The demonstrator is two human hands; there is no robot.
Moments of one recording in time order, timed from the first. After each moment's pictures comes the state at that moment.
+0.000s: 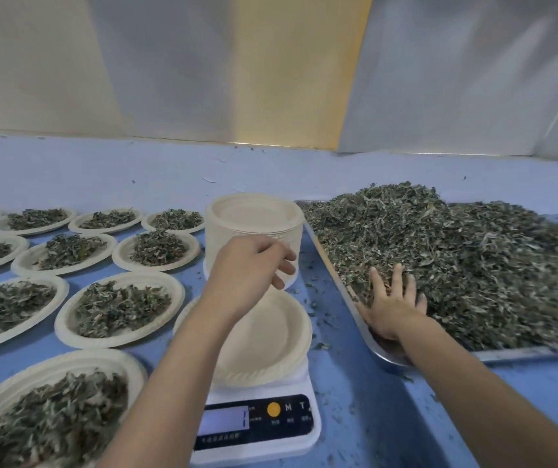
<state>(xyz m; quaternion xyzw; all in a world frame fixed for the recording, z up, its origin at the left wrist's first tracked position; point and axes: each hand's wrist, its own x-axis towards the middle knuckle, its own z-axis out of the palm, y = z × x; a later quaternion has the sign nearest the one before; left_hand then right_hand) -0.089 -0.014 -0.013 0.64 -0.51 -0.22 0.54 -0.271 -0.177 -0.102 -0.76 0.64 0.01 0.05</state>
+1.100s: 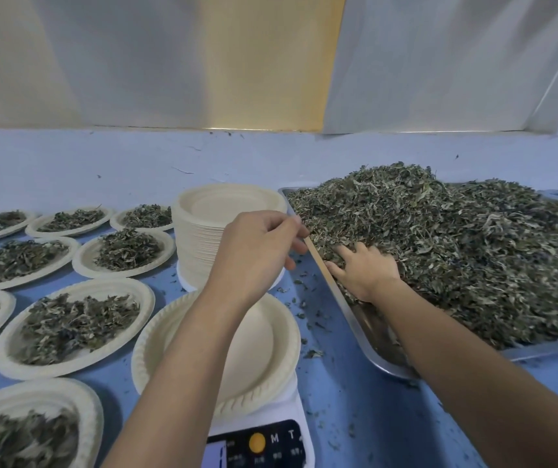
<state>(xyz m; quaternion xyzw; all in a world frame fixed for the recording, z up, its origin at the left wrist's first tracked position) -0.109 -0.056 -0.008 0.61 -0.52 -0.21 0.56 -0.244 -0.249 -0.104 -0.83 0.54 -0.04 -0.10</state>
